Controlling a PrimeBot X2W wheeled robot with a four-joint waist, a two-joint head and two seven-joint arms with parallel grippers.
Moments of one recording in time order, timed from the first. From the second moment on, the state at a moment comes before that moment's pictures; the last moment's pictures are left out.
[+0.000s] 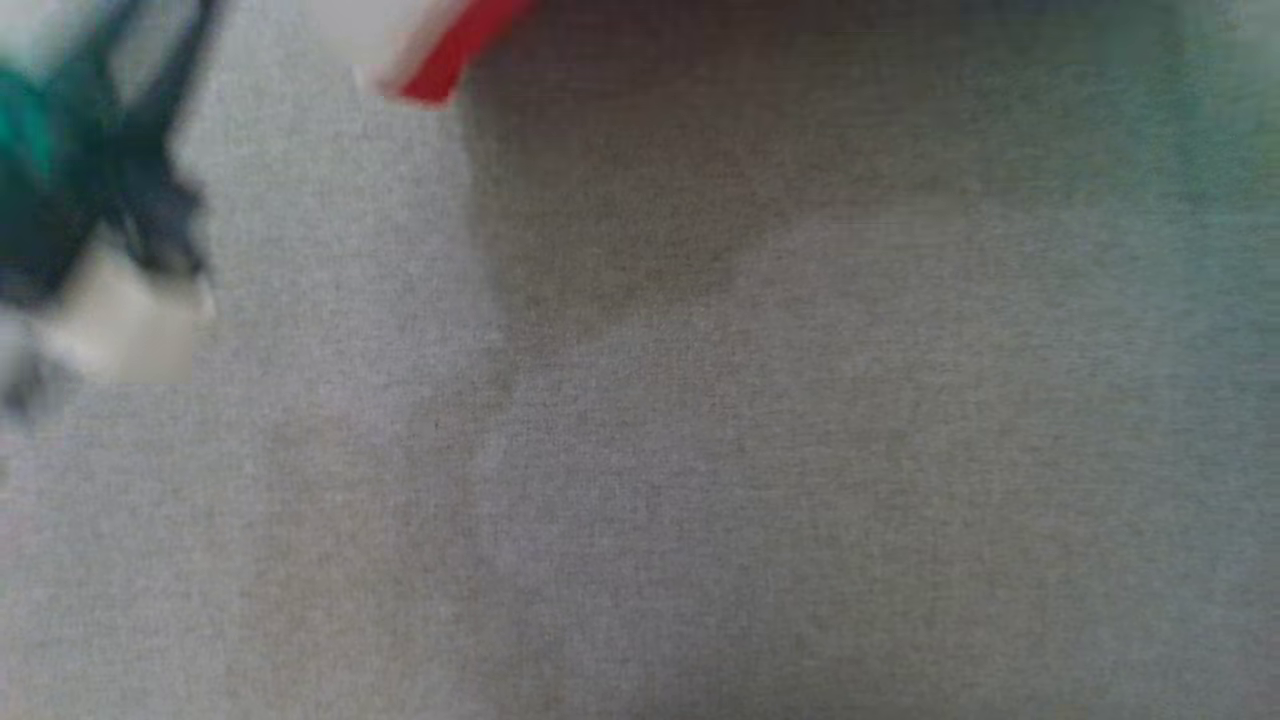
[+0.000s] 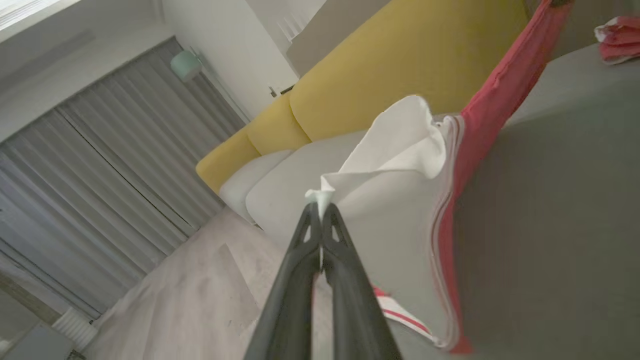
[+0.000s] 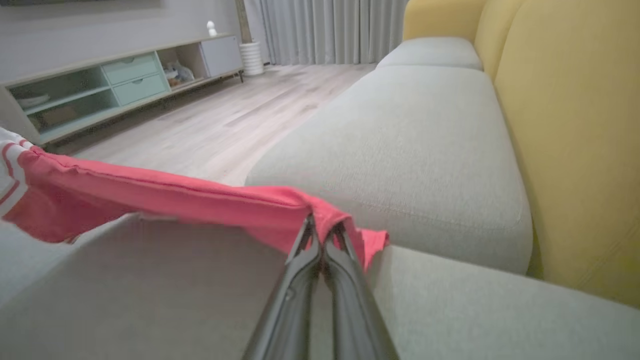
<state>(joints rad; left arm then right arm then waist) -1.01 0.88 -0.90 0.01 -0.41 0.11 -0.26 -0.89 -1.04 0.81 0.22 1.11 0.13 -0.21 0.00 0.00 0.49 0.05</state>
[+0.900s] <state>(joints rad) -0.40 0.99 -1.11 -0.25 -0.54 0.30 -0.23 -0.35 -0.99 0.78 0.17 1.12 0.13 -0.25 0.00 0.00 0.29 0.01</state>
